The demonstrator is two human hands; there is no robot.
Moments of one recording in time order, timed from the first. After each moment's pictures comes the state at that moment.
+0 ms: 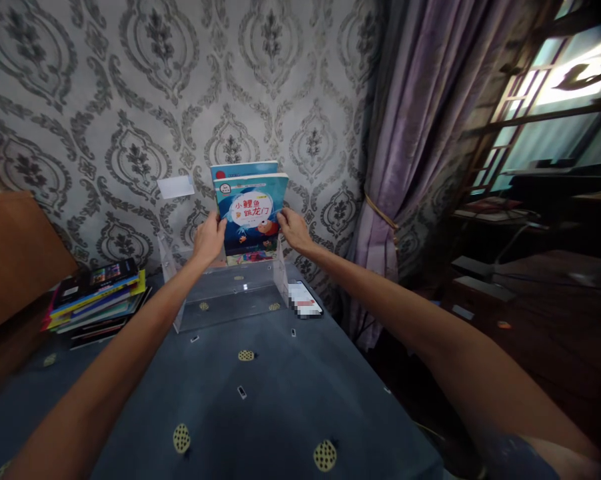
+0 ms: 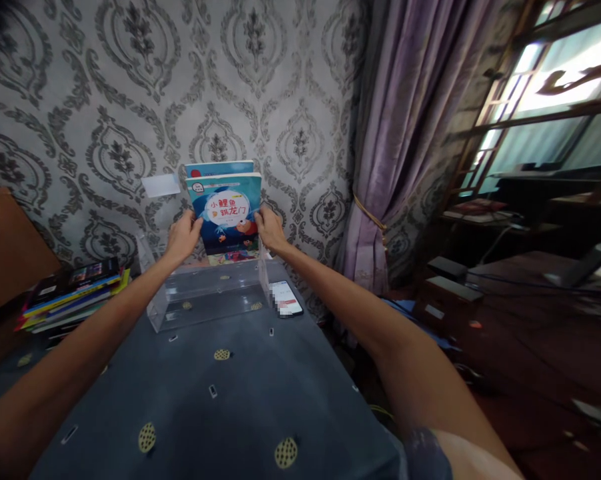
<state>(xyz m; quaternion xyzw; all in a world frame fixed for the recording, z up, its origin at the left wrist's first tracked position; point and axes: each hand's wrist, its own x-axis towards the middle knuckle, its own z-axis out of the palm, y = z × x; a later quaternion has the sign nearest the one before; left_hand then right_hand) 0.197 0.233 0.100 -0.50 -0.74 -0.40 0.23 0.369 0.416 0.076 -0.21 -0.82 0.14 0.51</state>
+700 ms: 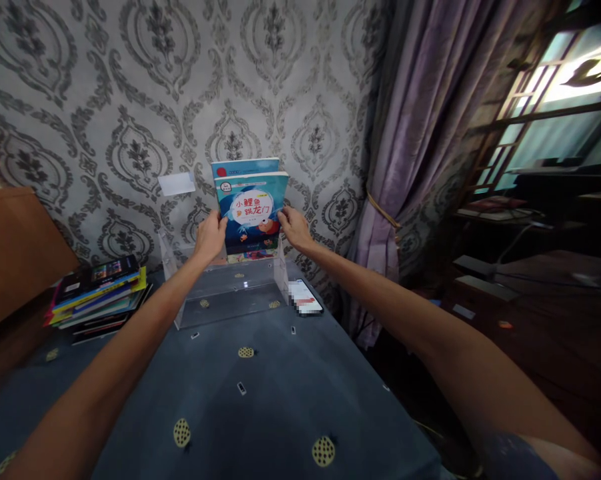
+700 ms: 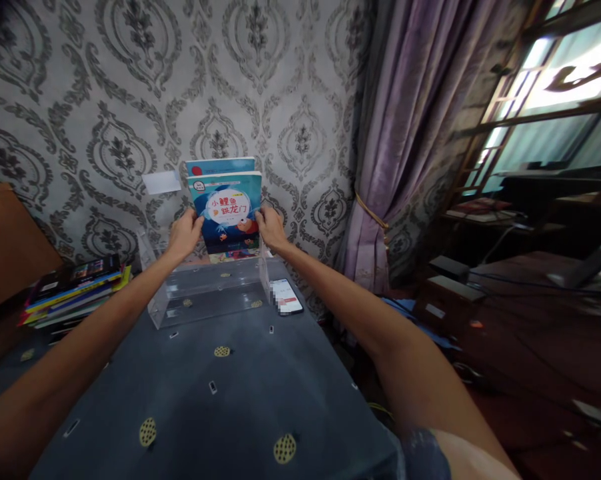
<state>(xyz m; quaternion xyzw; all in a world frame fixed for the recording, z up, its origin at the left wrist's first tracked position) 0.194 0.237 0.097 -0.50 -0.73 -0.39 0.24 0.366 0.418 0.072 -0.21 -0.82 0.14 0.52</state>
